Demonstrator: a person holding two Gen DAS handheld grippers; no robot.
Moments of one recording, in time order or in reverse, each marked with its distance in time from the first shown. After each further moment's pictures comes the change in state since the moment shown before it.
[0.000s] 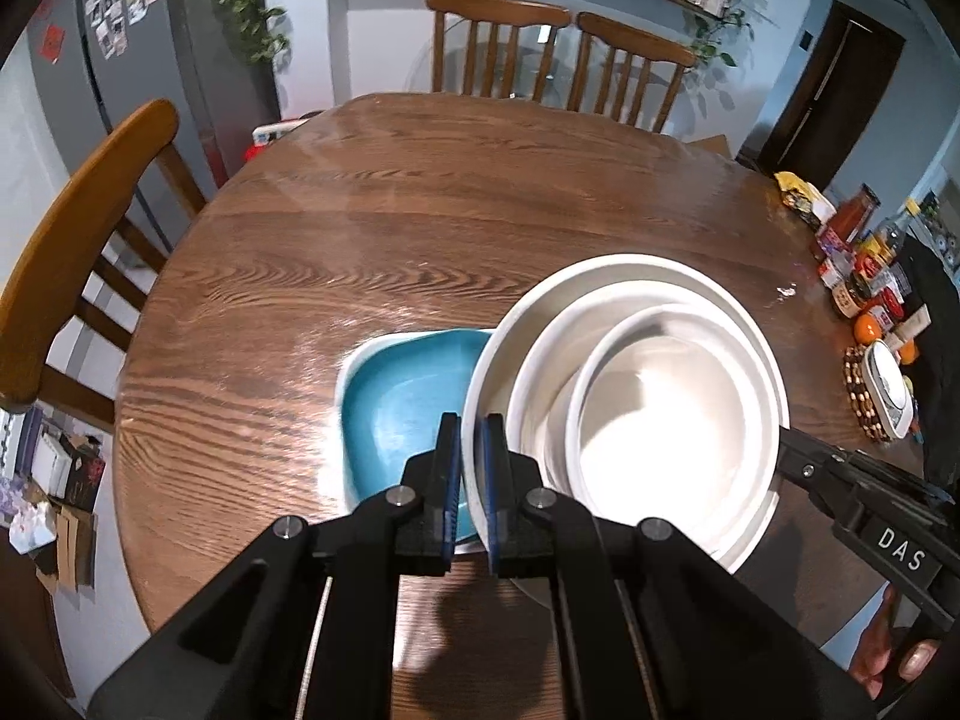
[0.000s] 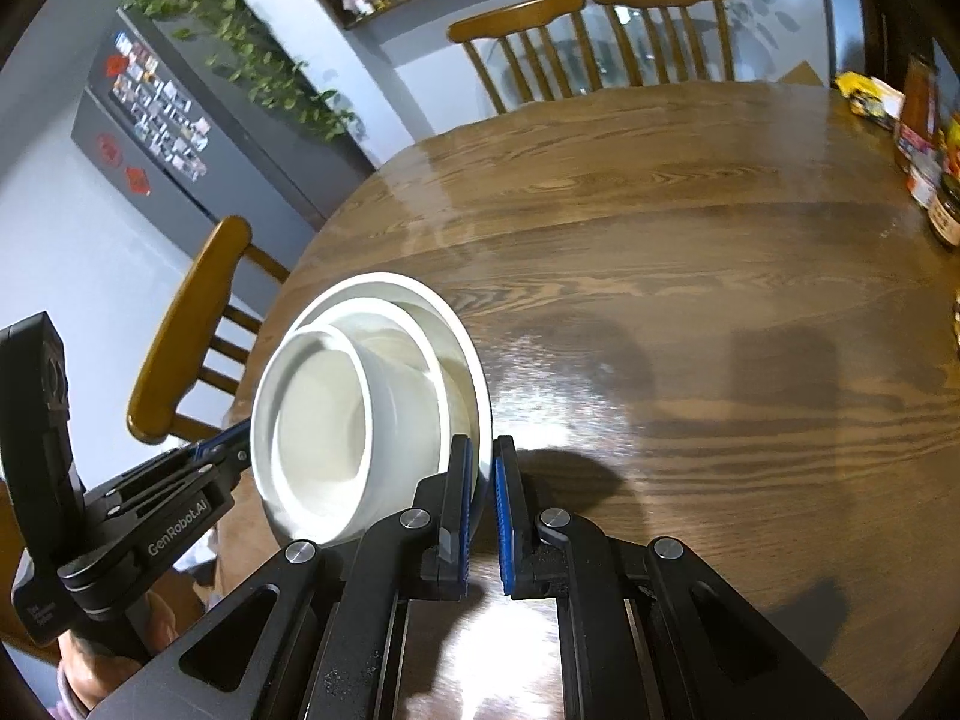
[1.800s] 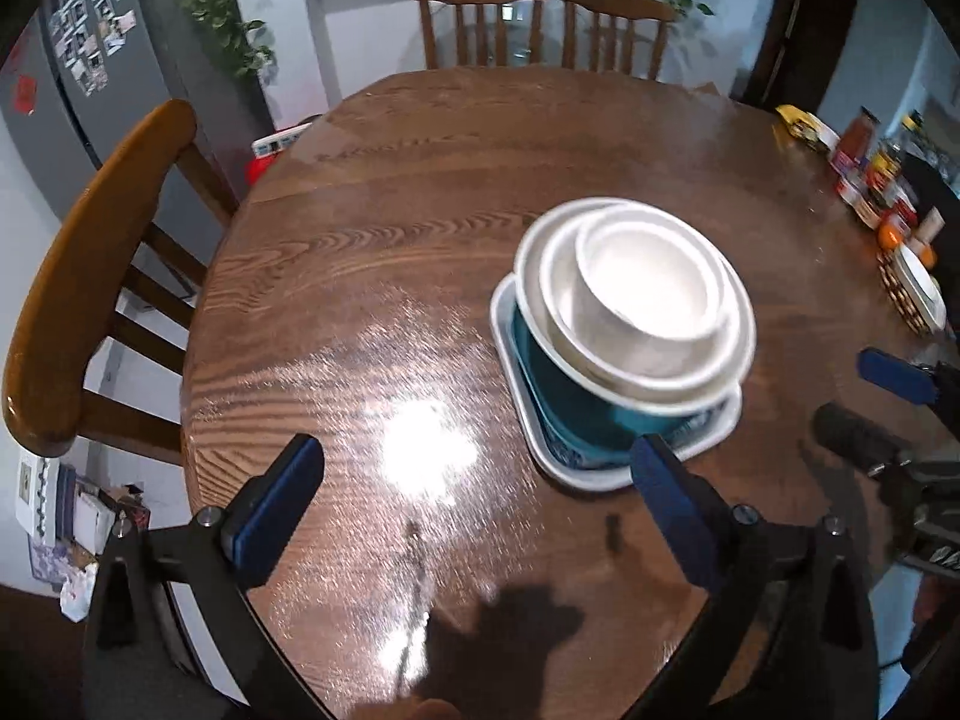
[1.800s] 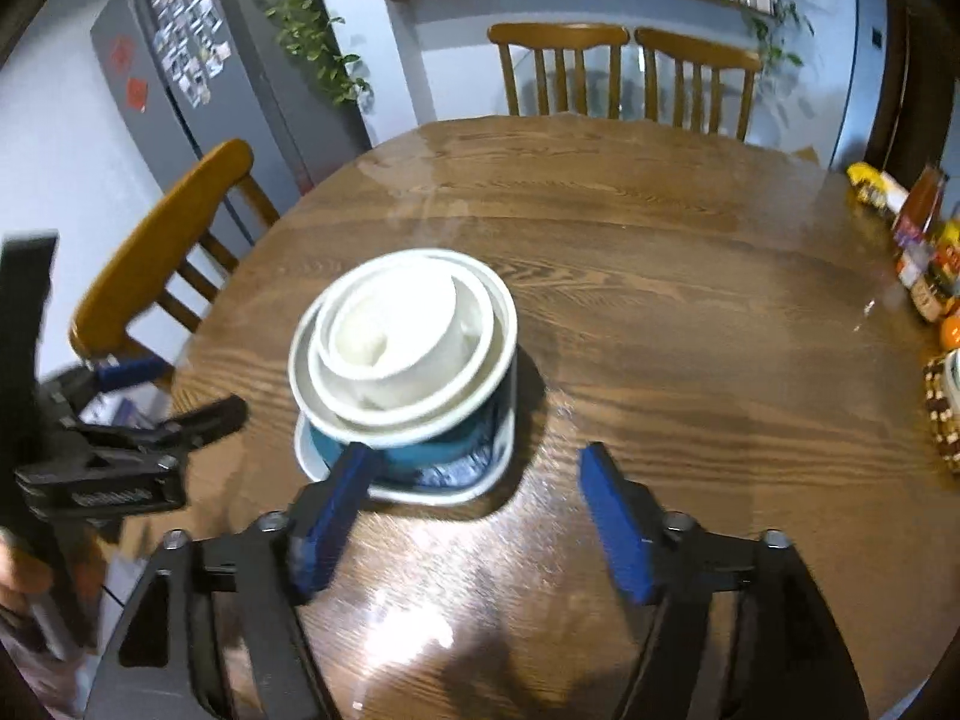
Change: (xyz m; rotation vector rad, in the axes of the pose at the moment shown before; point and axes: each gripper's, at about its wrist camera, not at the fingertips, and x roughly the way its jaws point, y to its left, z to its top) left arm 0.009 0.083 -0.030 0.183 0.019 0.019; right arm 0.024 0.071 -0.061 -0.211 -0.046 -0.216
